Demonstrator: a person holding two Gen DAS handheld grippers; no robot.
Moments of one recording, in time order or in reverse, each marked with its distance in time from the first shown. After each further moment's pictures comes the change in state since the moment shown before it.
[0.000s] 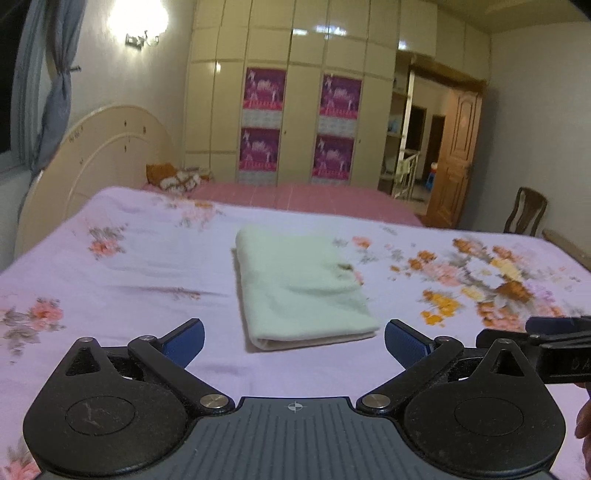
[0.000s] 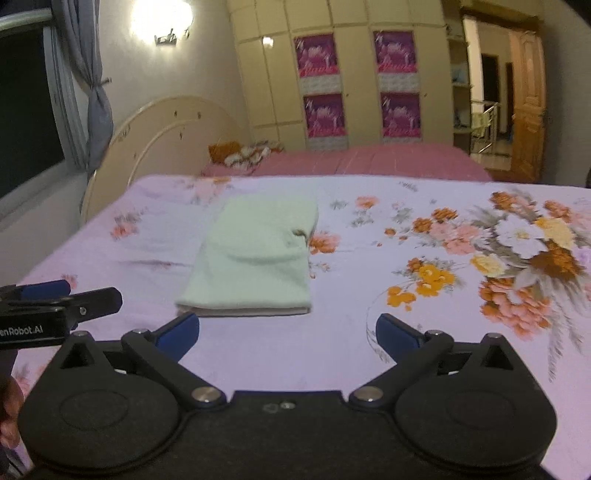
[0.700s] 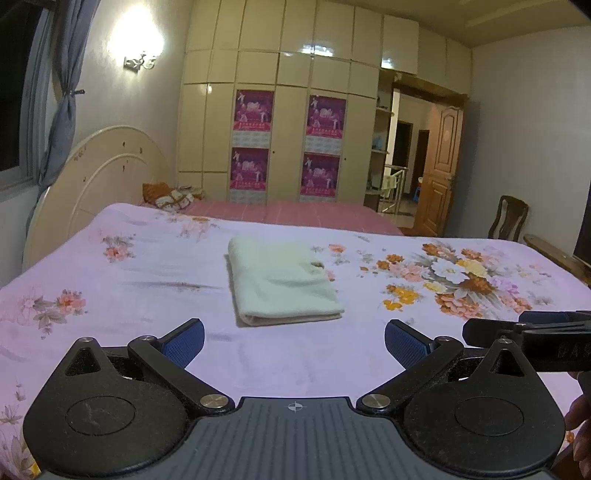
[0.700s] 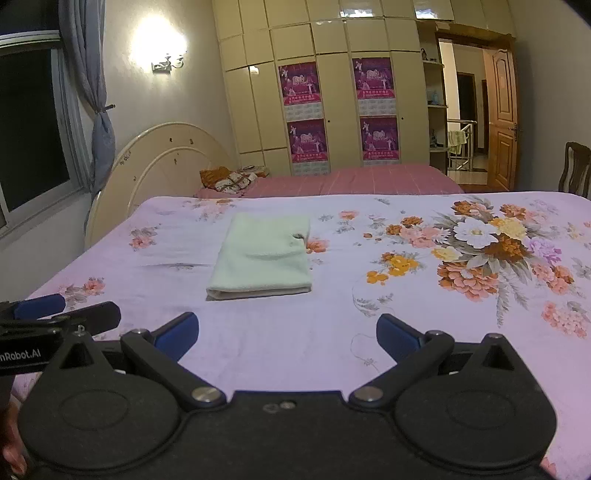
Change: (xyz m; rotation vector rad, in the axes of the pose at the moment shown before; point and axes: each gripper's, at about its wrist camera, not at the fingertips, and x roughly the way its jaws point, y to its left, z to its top) left arm -0.103 -0.017 -0.032 0.022 -0.056 -0.023; right arm -0.100 0.028 -0.041 0.012 -0.076 -0.043
